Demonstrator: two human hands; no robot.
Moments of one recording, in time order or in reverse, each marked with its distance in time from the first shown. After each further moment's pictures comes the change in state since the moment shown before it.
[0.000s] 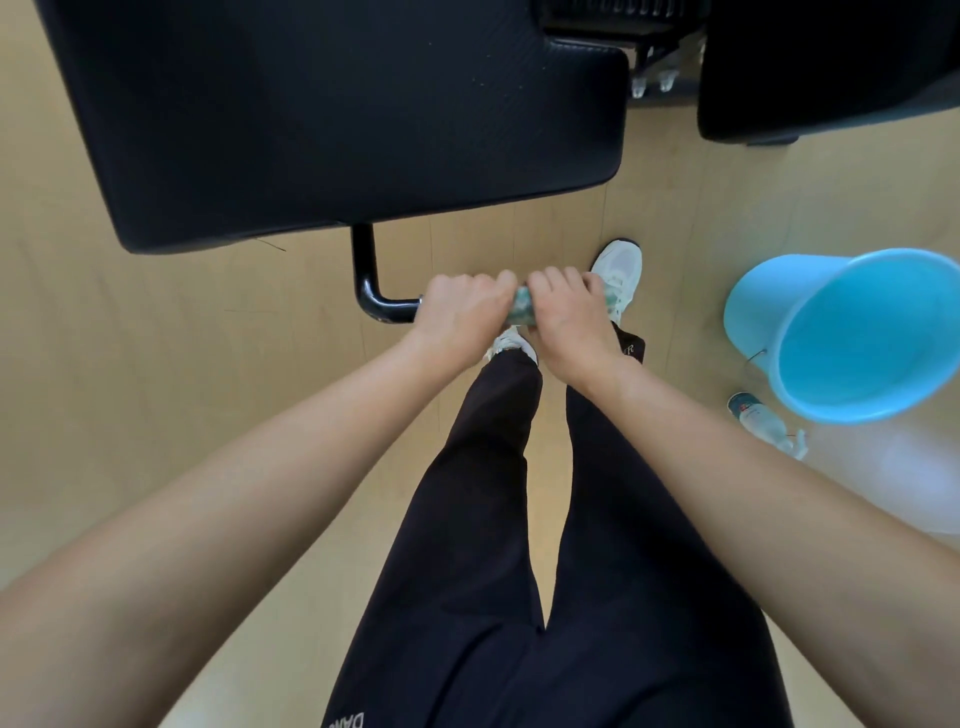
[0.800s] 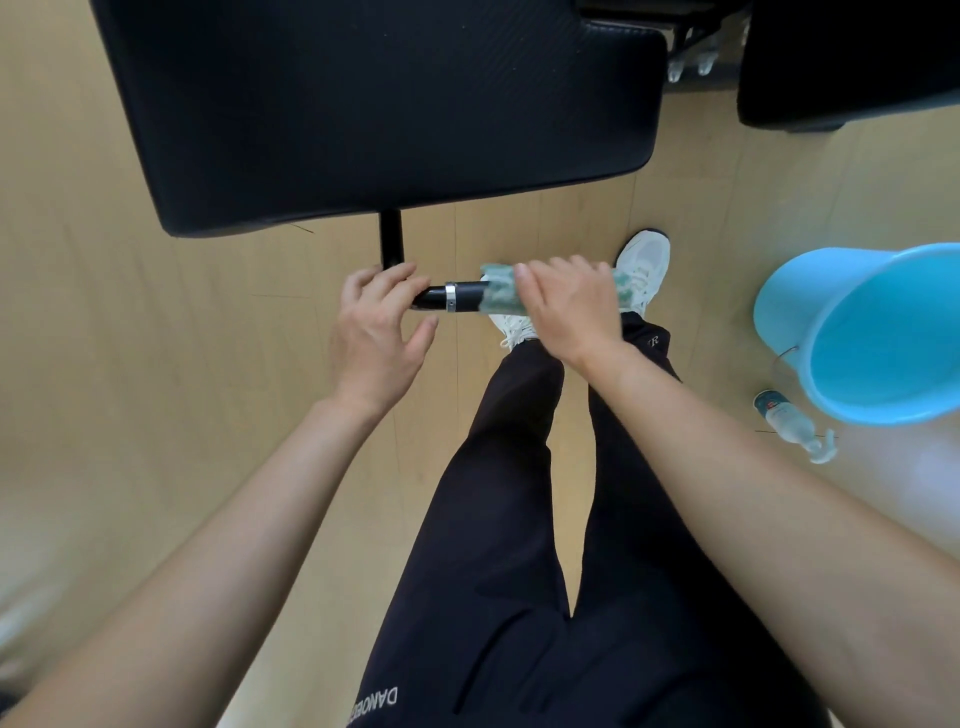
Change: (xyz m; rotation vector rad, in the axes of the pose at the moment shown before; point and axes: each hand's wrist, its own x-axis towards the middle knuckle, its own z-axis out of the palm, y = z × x) left_hand -0.099 -0.058 0.023 -0.535 0.421 -0.355; right_hand 0.011 -0.027 -0.013 0.153 0.000 0.101
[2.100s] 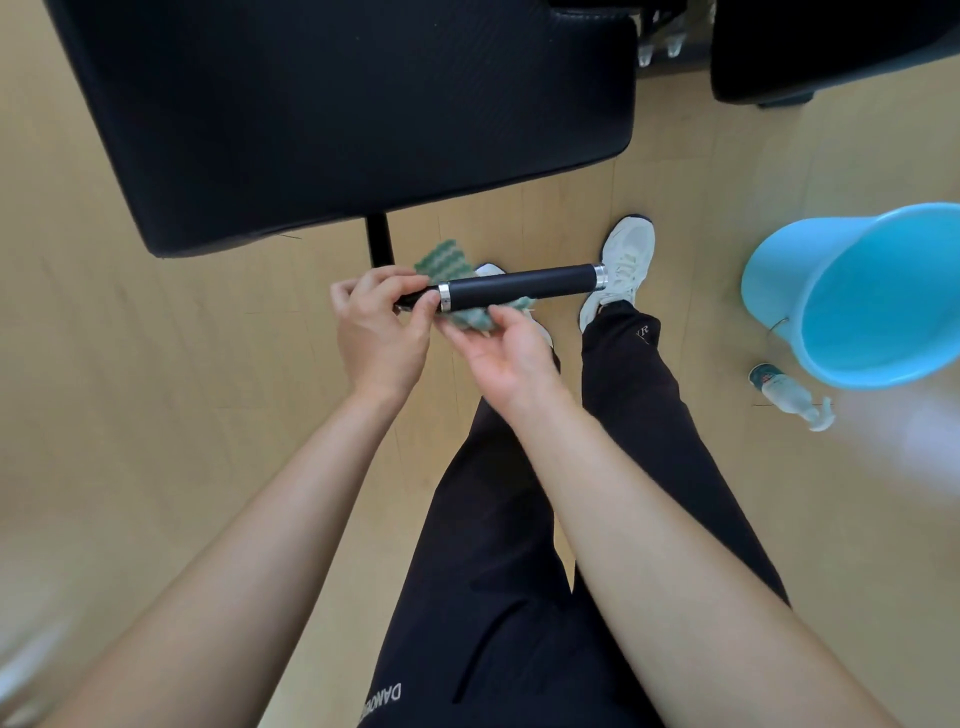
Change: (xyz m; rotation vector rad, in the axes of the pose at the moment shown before) left_hand 0.013 0.006 0.019 -0.285 0.165 -0.210; right_hand -0.032 -0.086 0.012 2.475 -0.043 1.075
